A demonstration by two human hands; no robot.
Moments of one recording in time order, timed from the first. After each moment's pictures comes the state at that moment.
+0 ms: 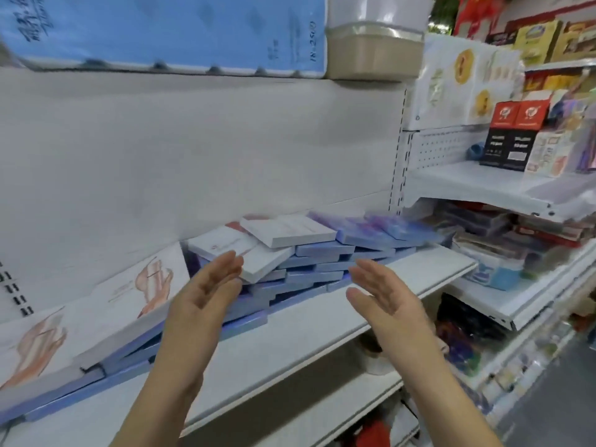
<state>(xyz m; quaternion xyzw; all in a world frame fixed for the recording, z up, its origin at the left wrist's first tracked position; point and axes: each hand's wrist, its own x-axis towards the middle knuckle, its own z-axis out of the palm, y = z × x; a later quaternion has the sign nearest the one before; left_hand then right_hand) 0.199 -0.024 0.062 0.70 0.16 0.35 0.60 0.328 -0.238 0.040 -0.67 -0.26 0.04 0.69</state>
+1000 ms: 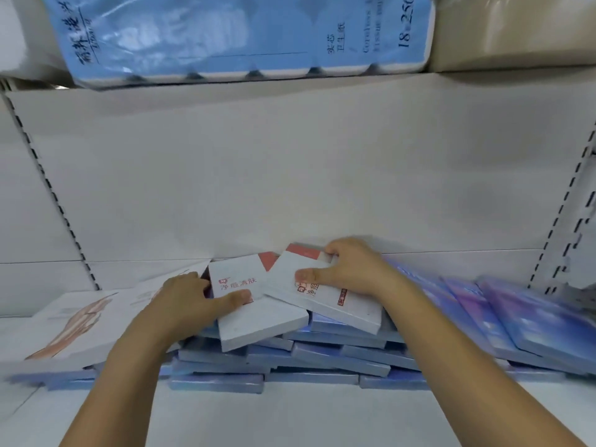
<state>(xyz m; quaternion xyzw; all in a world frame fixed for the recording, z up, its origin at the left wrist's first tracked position) 0.290 0.042 0.092 0.80 0.52 0.16 0.25 0.560 -0.049 0.103 -0.77 -0.57 0.14 0.25</state>
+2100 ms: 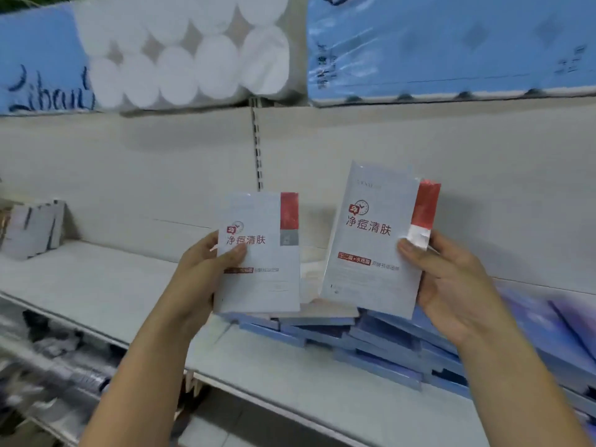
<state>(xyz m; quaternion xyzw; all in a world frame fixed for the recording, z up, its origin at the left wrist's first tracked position) 0.063 0.045 0.108 0.55 0.38 0.54 0.51 0.365 -0.053 0.131 -0.38 -0.41 0.45 0.70</state>
